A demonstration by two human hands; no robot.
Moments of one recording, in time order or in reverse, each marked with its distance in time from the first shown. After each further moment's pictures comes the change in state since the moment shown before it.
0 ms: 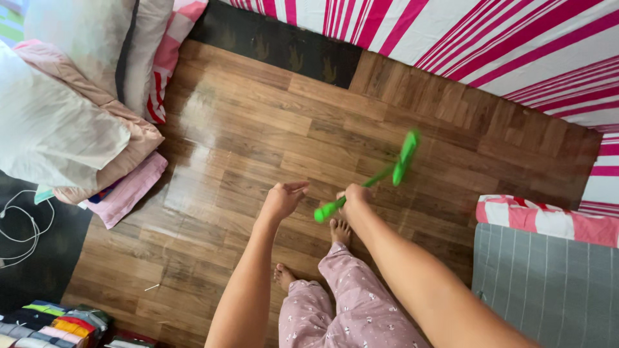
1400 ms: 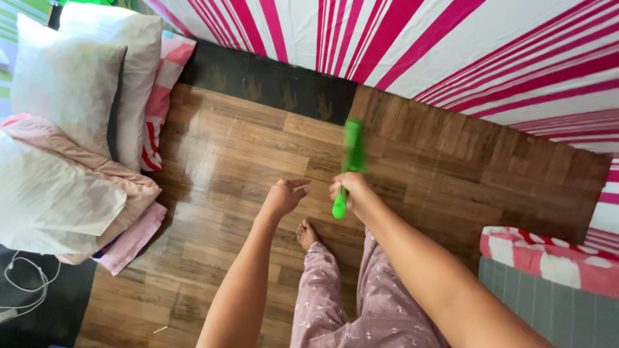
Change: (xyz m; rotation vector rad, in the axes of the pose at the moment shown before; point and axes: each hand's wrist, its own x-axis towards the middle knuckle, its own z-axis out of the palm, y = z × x) left_hand 0.224 0.129 -0.049 0.367 -0.029 0.048; right_hand 0.111 -0.210 0.125 0.017 -0.322 0.179
